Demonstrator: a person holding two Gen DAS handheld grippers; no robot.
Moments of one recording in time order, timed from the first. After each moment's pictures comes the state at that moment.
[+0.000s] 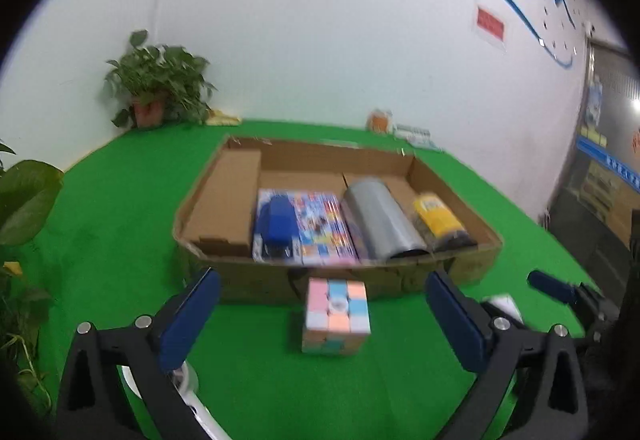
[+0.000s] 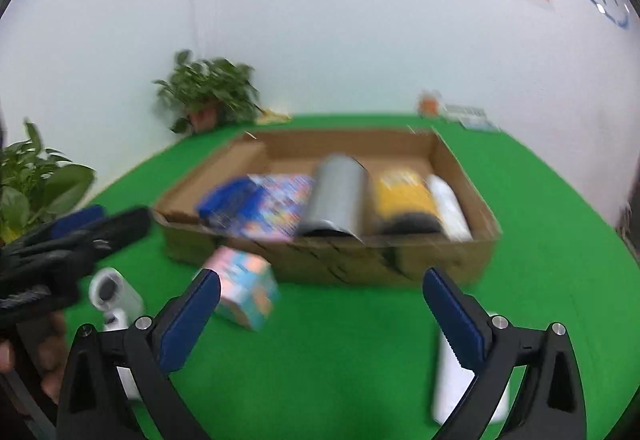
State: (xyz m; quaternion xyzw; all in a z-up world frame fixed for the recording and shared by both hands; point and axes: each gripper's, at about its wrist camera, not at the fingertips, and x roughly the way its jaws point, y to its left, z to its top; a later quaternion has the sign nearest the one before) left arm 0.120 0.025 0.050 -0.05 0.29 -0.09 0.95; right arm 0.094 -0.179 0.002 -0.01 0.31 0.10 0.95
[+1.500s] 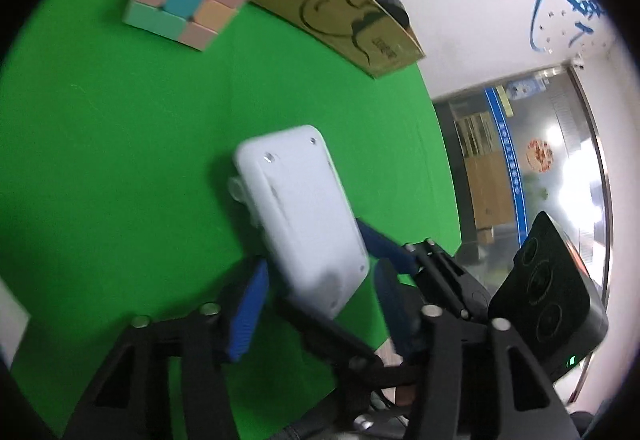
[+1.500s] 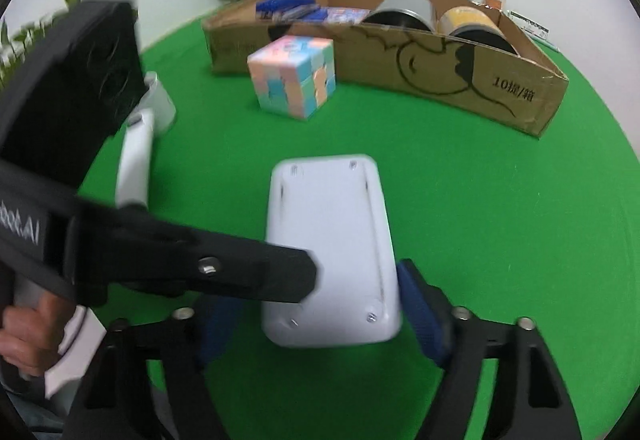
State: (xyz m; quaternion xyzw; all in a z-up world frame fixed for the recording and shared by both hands) left arm 0.097 -0.015 -0.077 -0.27 0.58 -0.34 0.69; right arm 0.026 -0.158 -0.076 -0.09 0.49 0.19 0.85
